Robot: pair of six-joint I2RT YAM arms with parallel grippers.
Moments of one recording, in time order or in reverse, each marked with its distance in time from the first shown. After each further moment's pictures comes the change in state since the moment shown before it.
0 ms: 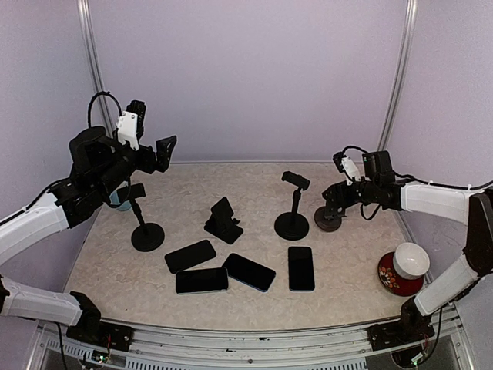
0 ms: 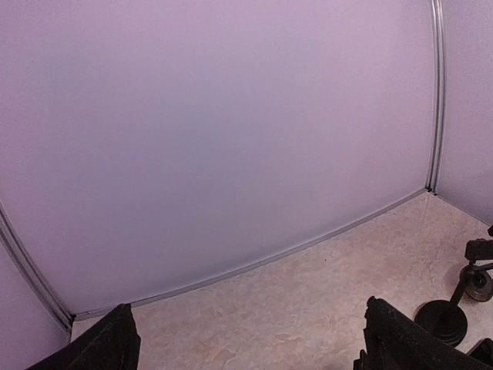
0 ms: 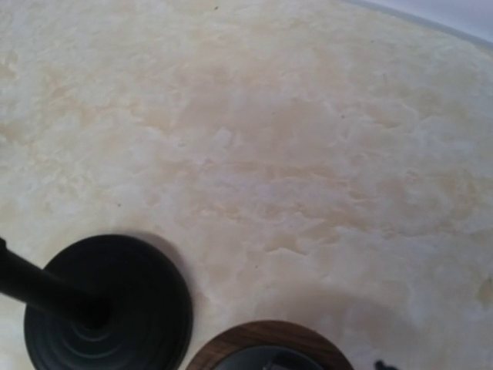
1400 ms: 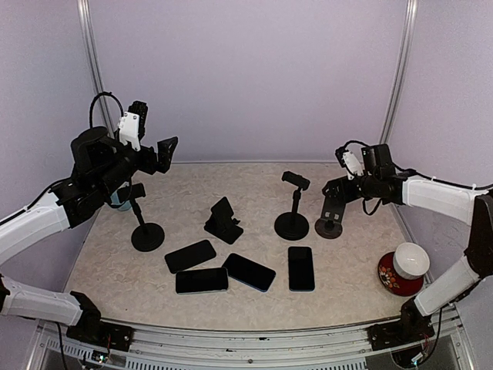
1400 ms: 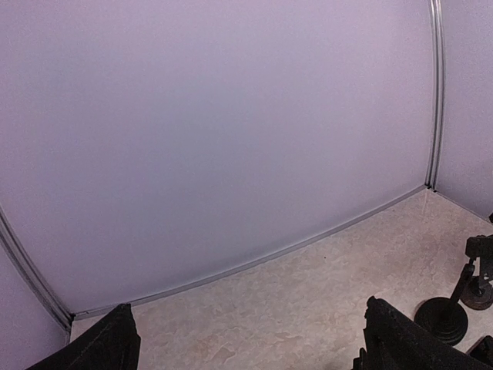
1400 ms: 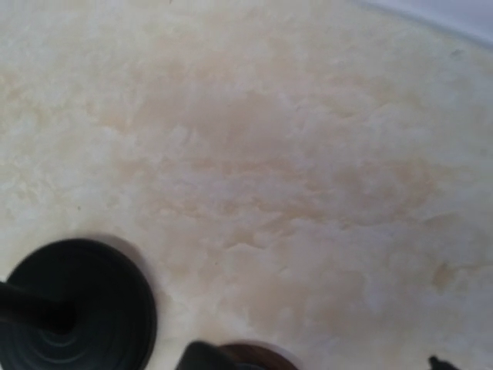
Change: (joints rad) left arm -0.005 0.008 0.000 0.000 -0.002 0.004; right arm 0.020 0.015 0.069 -0.092 0.099 0.016
